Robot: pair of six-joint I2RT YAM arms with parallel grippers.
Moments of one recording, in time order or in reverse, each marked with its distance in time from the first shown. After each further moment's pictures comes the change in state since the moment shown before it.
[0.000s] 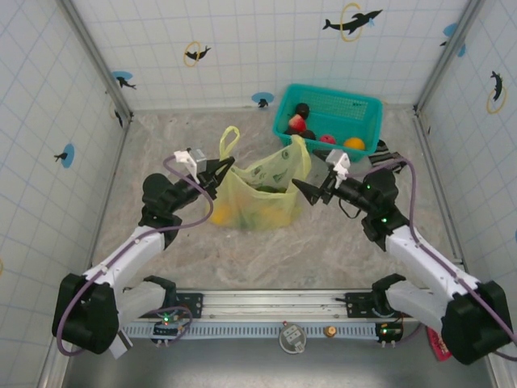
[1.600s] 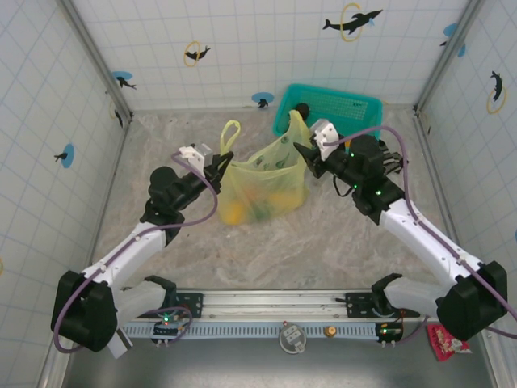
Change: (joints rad) left arm -0.048 0.016 0.060 -0.183 -0.212 0.110; right arm 0.094 0.115 0.373 -0.393 0.348 -0.164
